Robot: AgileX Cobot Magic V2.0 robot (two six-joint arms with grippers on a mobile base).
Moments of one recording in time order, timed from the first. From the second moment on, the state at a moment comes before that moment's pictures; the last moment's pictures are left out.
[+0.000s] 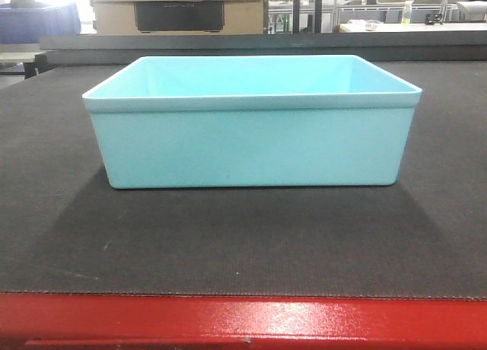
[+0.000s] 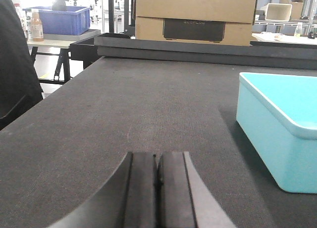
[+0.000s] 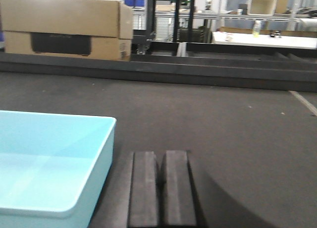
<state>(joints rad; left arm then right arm) 0.05 0.01 0.00 -0.01 0.08 0.00 -0.07 0.41 -0.37 0.05 0.06 -0.02</state>
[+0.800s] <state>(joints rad) 0.05 0.01 0.00 -0.01 0.07 0.00 -0.16 0.00 0.00 0.10 0.09 -0.02</state>
